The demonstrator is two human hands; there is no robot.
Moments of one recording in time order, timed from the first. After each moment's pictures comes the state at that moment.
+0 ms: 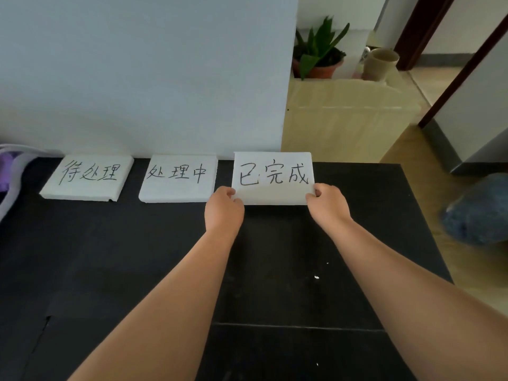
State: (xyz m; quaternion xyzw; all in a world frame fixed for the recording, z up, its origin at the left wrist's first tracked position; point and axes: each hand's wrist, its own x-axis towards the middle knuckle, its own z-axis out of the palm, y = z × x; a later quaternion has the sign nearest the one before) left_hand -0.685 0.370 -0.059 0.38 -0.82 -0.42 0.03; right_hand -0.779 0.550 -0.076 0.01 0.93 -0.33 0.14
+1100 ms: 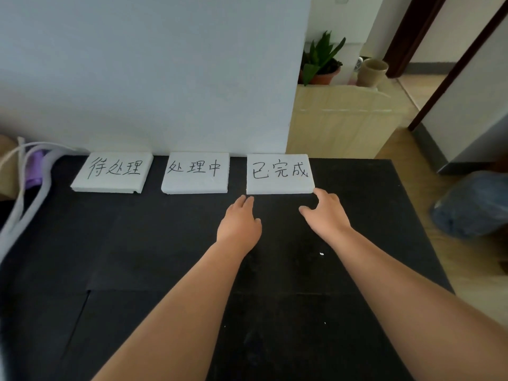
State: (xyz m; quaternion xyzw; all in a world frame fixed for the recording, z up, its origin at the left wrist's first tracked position) left_hand -0.618 0.377 -0.045 0.21 -0.93 -0.28 -0.11; right_hand -0.695 0.544 -0.032 0.01 0.94 -0.29 0.17
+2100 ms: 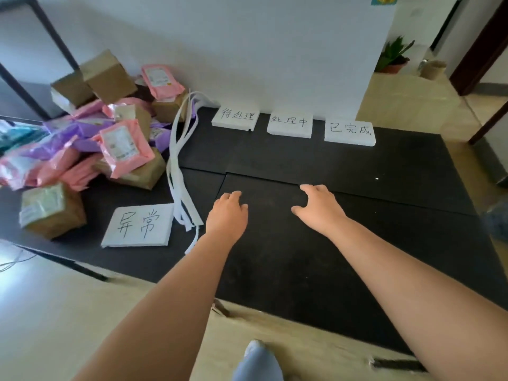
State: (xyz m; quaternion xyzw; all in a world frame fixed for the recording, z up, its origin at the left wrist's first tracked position) left_hand -0.195 0.332 0.031 0.34 -0.91 -0.25 0.00; right_hand -0.312 0.499 0.056 -0.23 0.93 -0.19 0.19
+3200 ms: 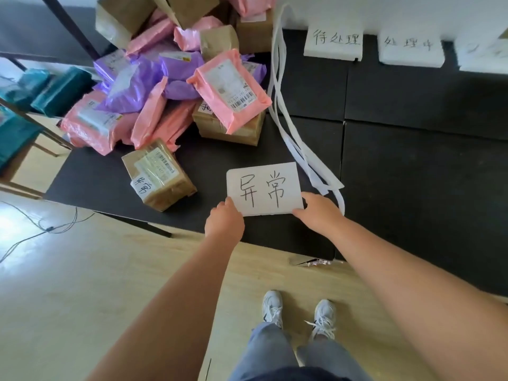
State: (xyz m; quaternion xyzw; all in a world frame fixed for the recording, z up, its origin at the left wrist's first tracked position) left_hand 0.024 0.016 -0.061 0.42 -0.86 -0.20 -0.20; right_hand -0.098 0.182 -0.049 -0.19 0.89 -0.19 0.36
